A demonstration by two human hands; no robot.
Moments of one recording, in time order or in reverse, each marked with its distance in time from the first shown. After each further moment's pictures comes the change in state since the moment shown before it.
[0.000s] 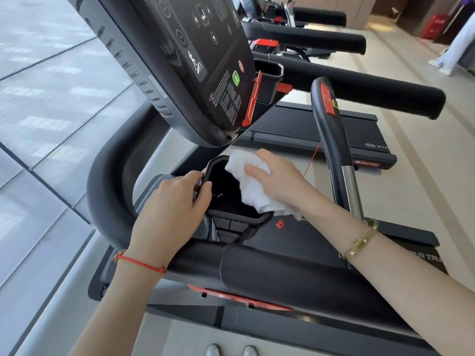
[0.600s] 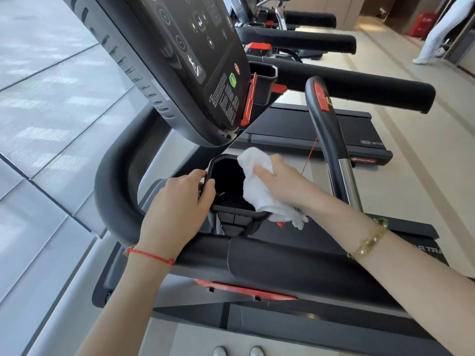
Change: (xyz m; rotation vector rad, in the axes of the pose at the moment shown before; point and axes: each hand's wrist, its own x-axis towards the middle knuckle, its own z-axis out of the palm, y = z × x) left_hand 0.000 0.000 -0.002 0.000 -0.006 0.005; right_hand -0.016 -0.004 -0.001 0.072 -0.061 0.197
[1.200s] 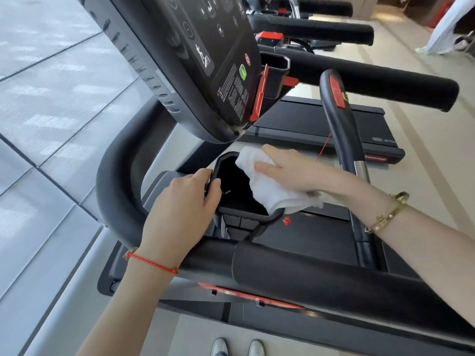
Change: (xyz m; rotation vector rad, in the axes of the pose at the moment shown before) left_hand -0.001 0.002 0.000 0.035 -0.014 -0.022; right_hand 0.032 0.000 -0.018 -0.323 -0.133 -0.274
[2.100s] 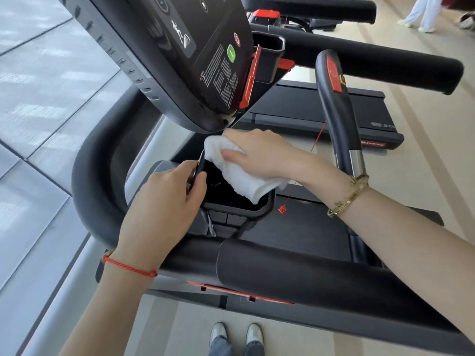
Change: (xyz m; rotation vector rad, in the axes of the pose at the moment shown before) left_hand 0.000 -0.002 0.003 -0.074 0.019 0.008; right_hand 0.021 -0.021 0.005 -0.231 0.094 -0.193
